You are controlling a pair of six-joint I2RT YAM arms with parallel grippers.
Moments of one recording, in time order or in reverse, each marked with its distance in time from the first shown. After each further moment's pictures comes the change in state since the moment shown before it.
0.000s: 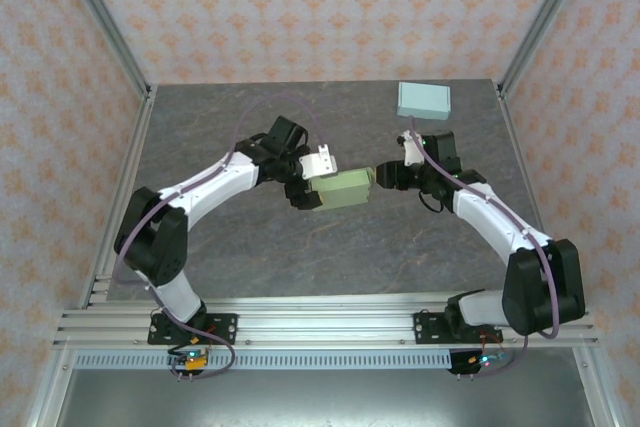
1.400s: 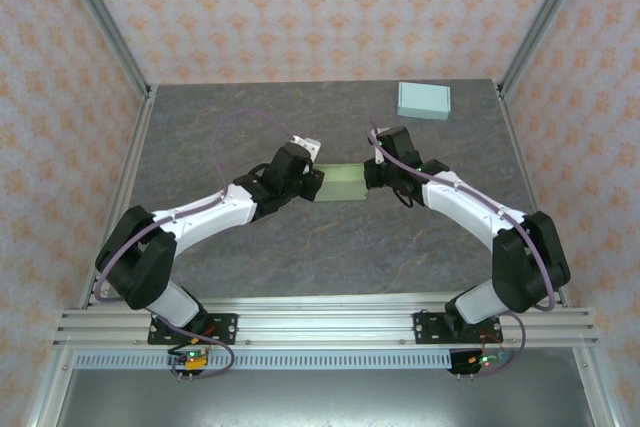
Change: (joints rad) left arm -0.139 -0.117 -0.284 0.449 -0.462 -0.955; right arm 0.249 0.141 0.141 -0.055 0.430 0.100
